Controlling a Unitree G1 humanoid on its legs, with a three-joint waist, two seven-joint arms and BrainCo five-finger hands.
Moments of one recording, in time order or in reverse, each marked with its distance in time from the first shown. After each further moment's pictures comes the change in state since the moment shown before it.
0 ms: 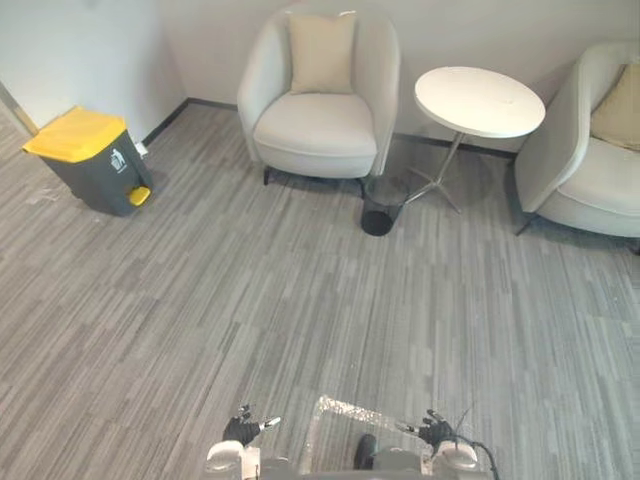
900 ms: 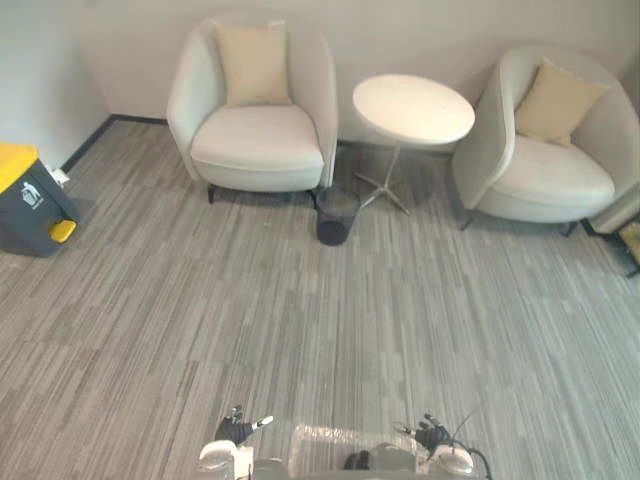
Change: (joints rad) left arm -0.004 0.028 0.000 0.002 -0.021 0.004 -0.002; right arm 0.030 0.042 -0.028 -0.041 0.005 -0.002 -0.004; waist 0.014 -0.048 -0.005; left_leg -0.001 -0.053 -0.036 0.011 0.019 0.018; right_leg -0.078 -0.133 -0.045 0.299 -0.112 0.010
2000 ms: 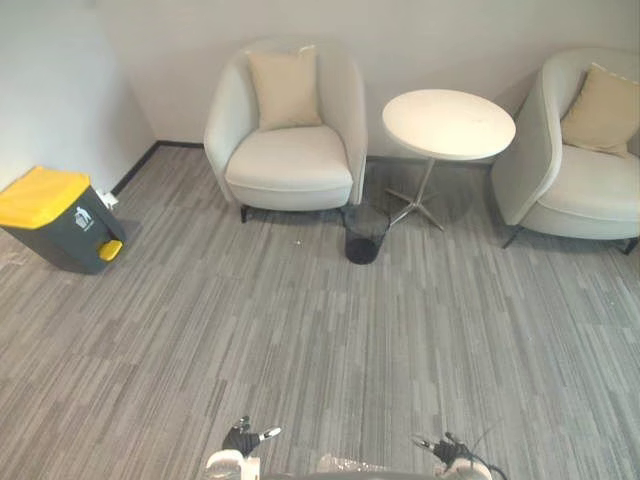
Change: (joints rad) left arm 0.016 0.002 -0.037 0.020 -0.003 -0.001 0.005; right arm 0.009 -0.010 -0.100 0.065 0.044 0.007 -0.015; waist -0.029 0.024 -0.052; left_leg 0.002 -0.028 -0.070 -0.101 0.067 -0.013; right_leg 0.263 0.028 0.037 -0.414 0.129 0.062
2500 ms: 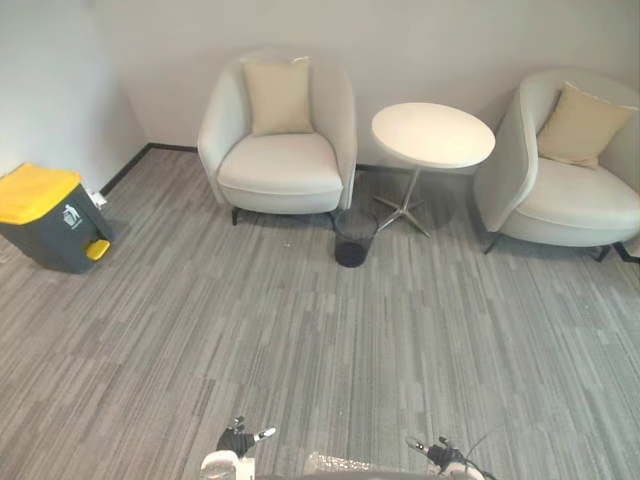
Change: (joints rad) left arm 0.001 -0.015 0.007 0.010 -0.004 0.001 -0.001; right arm 0.011 -0.018 -0.004 0.000 0.031 -0.006 -0.001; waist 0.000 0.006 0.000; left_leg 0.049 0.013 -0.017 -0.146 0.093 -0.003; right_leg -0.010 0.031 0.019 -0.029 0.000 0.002
